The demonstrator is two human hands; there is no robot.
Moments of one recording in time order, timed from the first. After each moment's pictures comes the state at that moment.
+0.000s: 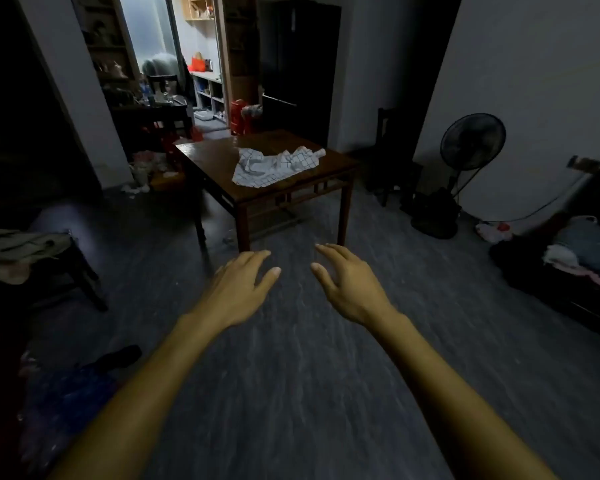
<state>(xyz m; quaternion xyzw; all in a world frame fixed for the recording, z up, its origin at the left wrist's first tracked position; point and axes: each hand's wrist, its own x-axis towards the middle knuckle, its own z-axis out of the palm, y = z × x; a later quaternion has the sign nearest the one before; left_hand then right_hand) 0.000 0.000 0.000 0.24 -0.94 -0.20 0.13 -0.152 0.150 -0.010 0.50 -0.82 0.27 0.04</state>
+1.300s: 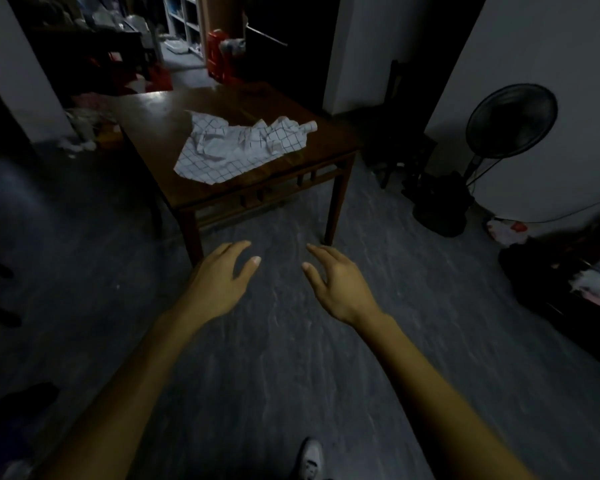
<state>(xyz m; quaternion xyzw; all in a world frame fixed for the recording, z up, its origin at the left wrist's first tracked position) -0.395 -0.255 -0.078 0.30 -0.89 -0.32 0.14 -0.553 -0.102 -0.094 0.49 -0.83 0.27 -0.03</state>
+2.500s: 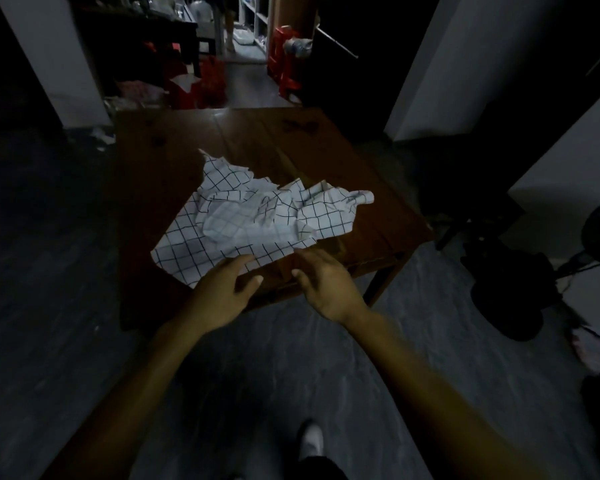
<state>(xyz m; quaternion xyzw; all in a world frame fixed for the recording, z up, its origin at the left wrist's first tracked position) -0.742 -0.622 -0.114 0.39 -0.83 -0.37 0.15 -0.925 -0.526 -0.107 0.60 -0.75 0.25 -0.10</state>
